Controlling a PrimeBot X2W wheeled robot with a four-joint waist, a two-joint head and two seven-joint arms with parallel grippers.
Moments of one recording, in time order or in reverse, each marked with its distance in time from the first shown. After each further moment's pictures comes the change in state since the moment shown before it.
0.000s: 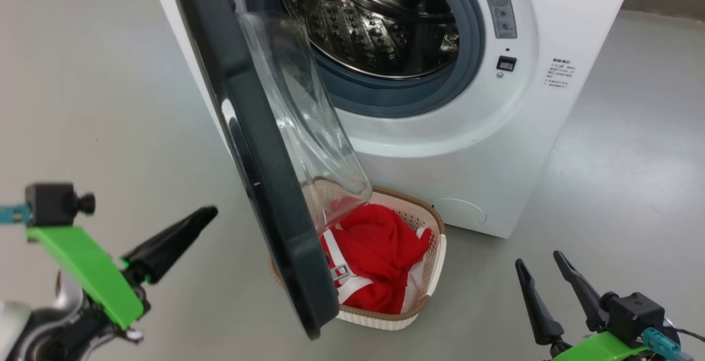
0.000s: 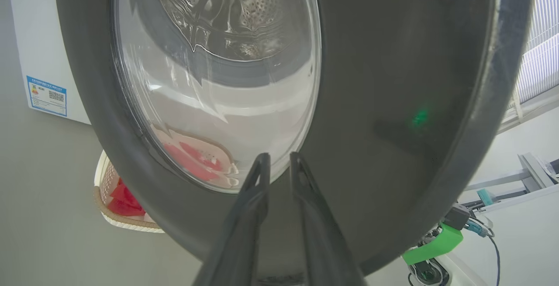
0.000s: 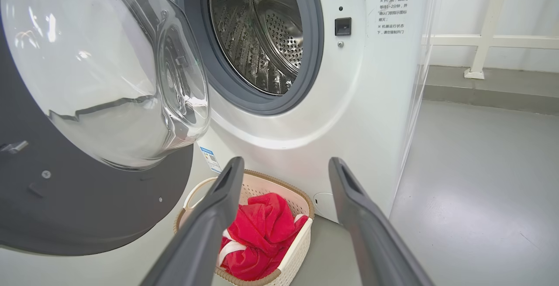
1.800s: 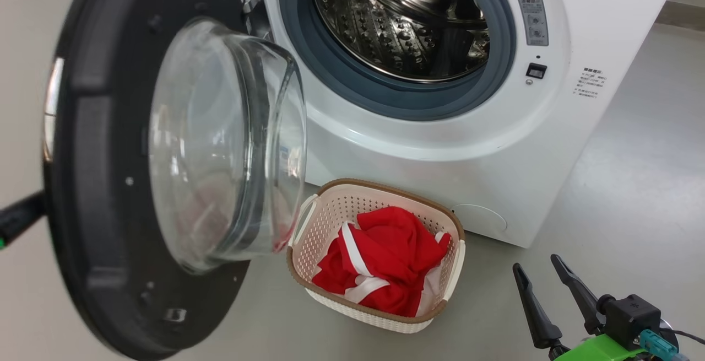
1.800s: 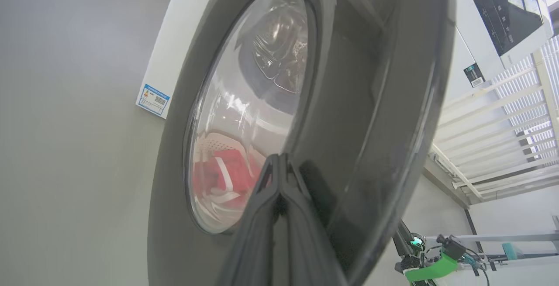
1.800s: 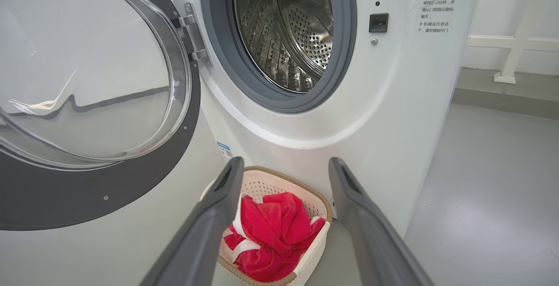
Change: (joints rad) left arm -0.054 0.076 0.361 0.180 -0.079 0.000 0.415; right arm 0.003 -0.008 0.015 0.006 0.000 0.000 0.000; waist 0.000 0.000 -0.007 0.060
